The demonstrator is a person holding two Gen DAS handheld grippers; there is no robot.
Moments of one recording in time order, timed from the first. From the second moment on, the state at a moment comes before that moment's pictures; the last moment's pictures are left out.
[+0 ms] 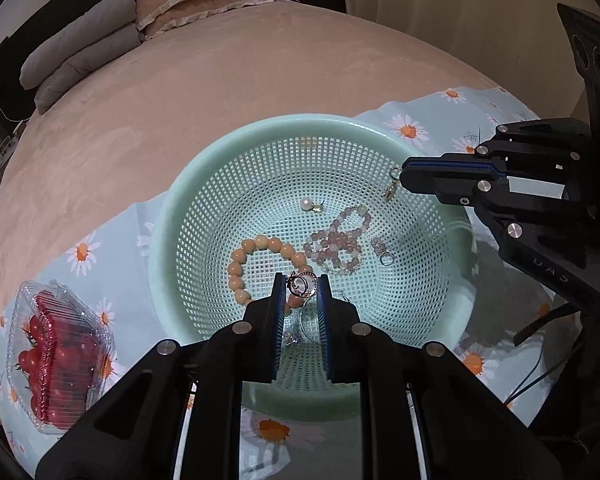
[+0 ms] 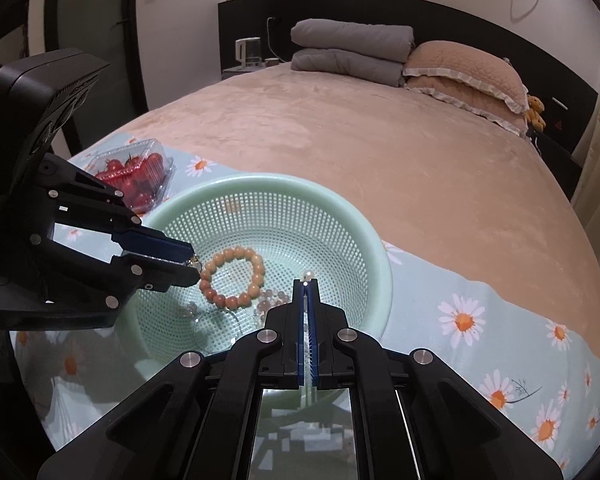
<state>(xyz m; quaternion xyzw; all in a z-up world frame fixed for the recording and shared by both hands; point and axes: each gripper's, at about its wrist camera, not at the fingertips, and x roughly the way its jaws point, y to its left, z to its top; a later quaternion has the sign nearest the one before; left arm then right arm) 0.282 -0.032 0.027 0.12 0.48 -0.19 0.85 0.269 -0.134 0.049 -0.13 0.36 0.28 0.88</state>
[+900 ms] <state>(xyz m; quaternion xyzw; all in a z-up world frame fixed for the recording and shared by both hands) 0.222 0.014 0.032 0.11 0.46 -0.11 0.87 0.239 -0.186 0.050 -0.05 0.34 0.20 0.92</state>
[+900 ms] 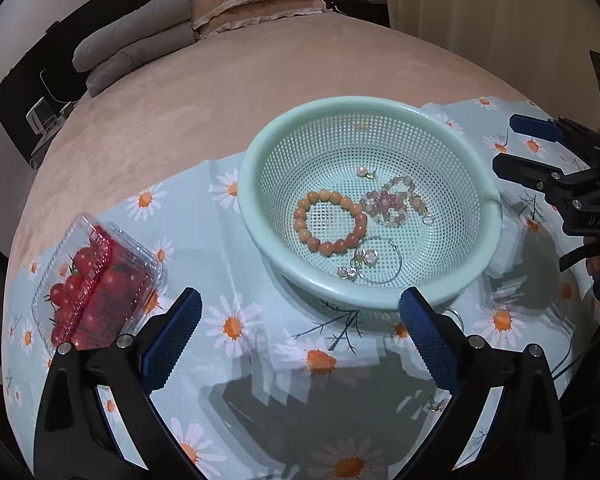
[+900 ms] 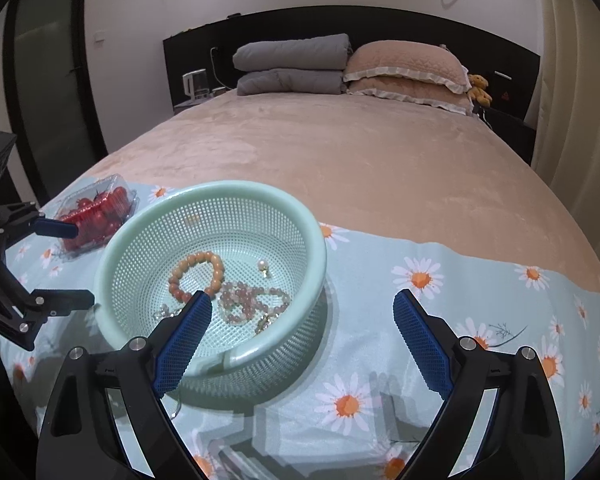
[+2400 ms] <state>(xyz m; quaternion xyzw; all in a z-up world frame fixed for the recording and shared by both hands) 0.148 -0.020 -0.041 0.11 0.49 -0.17 0.85 0.174 -0.117 -0.041 -0.08 0.42 0.33 0.84</state>
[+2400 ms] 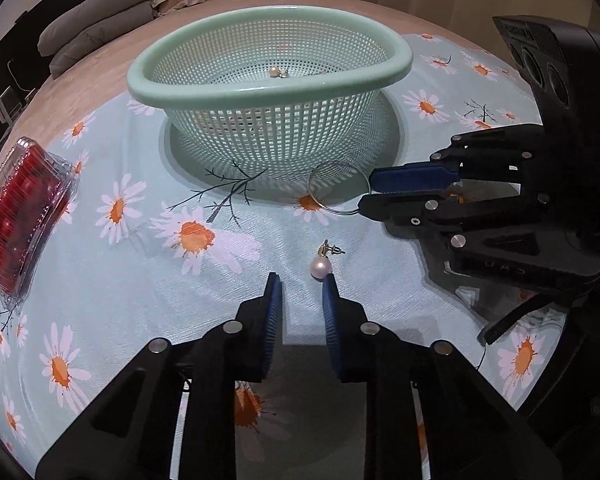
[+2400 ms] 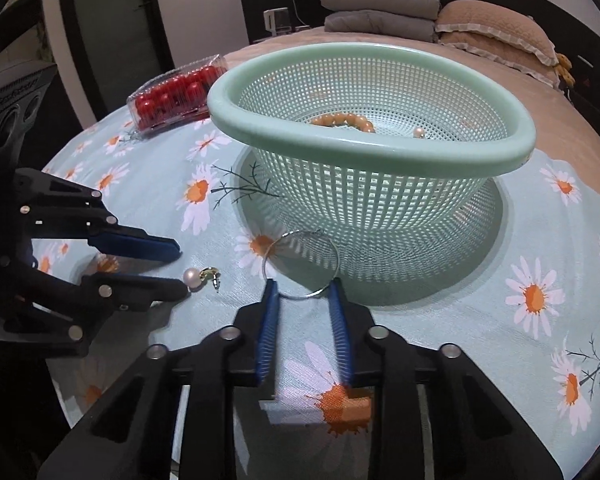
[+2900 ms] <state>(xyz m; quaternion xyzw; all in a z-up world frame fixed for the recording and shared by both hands) 0.149 -0.016 -0.034 0.10 0.48 -0.18 0.85 0.180 -0.130 -0.032 -0.07 0.42 0.32 0.85</state>
